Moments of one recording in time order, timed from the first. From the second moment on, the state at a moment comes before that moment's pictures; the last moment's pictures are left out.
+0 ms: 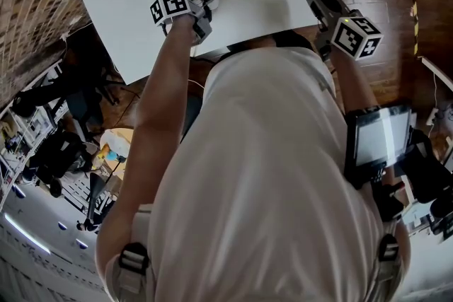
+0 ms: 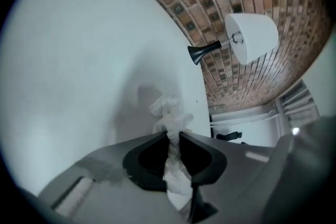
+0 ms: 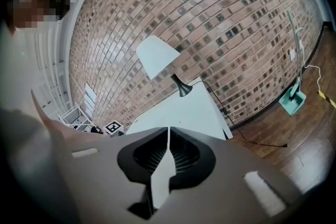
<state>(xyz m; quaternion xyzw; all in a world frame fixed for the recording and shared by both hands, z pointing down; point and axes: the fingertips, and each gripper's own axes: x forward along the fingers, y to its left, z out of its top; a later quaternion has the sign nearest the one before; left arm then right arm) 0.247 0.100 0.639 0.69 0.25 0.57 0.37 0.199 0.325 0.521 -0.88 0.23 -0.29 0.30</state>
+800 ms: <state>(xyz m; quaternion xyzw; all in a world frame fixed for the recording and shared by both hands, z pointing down) 0.340 0.189 0.605 0.82 0.37 0.42 -0.10 0.203 0.376 0.520 -0.89 0.22 -0.27 0.29</state>
